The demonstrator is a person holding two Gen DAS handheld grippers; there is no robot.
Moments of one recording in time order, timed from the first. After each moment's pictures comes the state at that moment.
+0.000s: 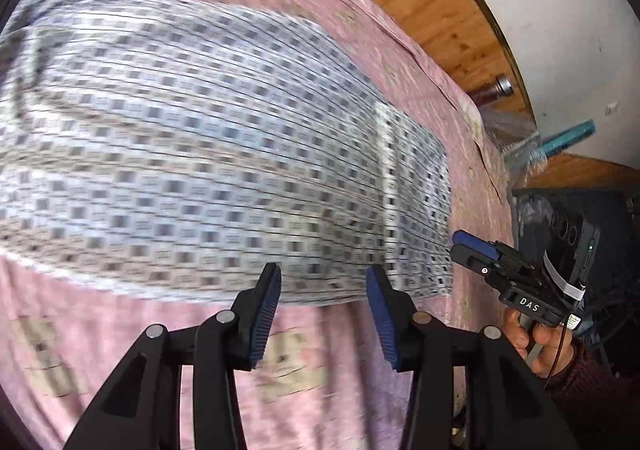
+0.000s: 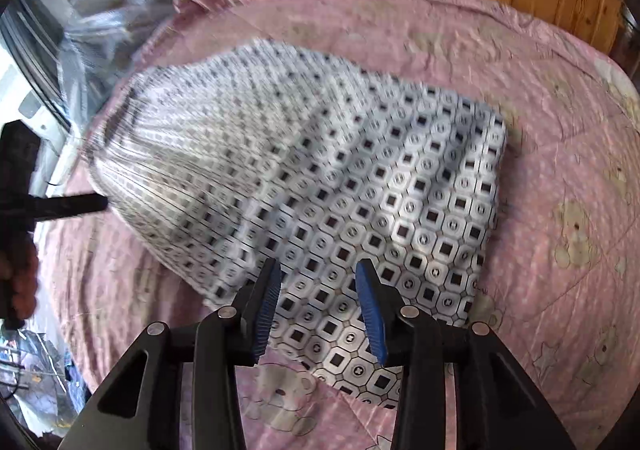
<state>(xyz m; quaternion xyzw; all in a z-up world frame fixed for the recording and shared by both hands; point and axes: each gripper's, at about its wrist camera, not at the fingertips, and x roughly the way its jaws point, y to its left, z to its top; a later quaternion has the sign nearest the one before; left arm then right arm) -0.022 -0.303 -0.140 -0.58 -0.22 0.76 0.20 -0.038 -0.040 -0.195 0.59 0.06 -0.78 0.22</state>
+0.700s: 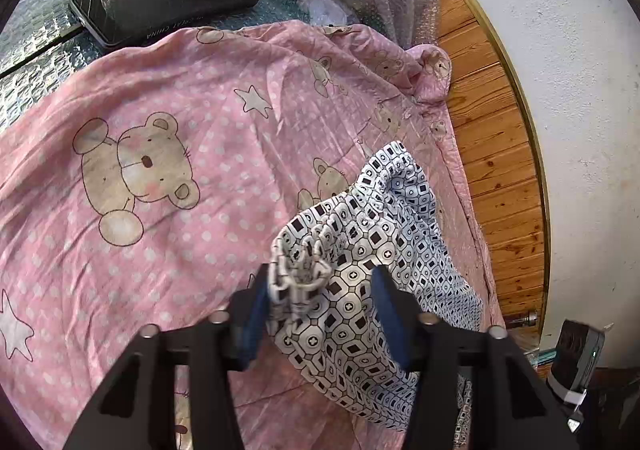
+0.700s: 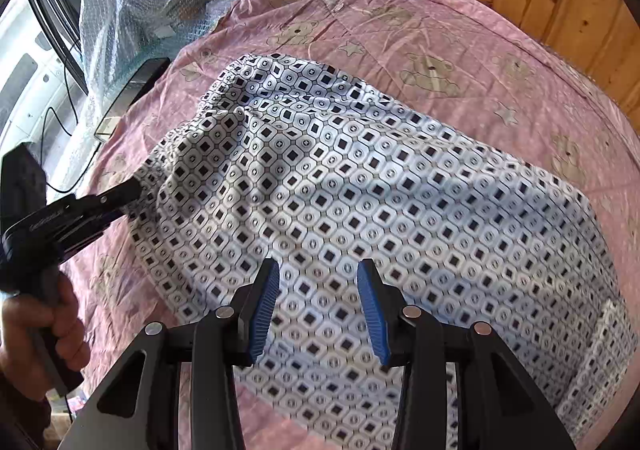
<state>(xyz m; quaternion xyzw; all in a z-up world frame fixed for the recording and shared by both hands) -0.014 -0.601 -0.171 -0.42 -0.42 0.80 0.01 -0.075 -0.384 -0.178 0.57 0.15 -0.75 0.31</state>
